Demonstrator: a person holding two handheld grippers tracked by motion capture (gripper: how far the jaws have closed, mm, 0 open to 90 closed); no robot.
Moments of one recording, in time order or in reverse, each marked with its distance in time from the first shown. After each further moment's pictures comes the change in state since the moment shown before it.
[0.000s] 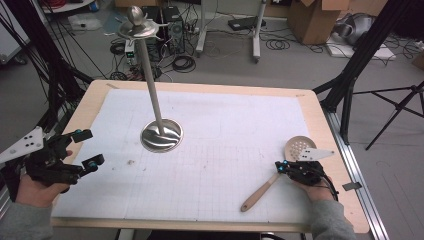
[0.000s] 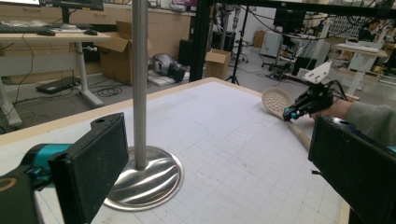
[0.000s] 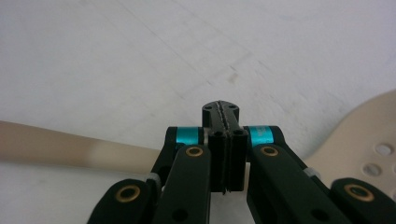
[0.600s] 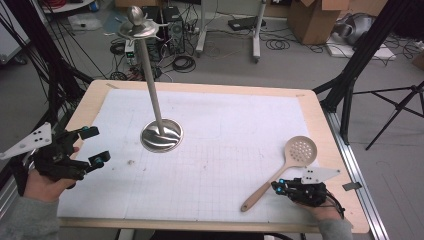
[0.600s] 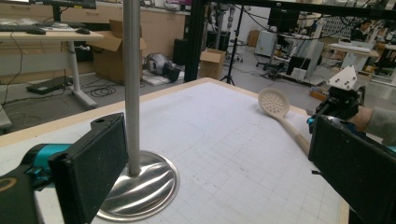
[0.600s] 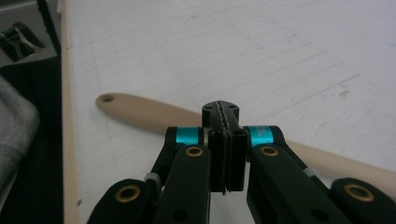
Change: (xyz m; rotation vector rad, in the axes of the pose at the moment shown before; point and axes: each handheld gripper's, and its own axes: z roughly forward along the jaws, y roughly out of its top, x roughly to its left) left arm 0.002 0.002 0.015 0.007 -0.027 -0.003; right arm 0.050 -0.011 -0.021 -0.041 0.192 -0.085
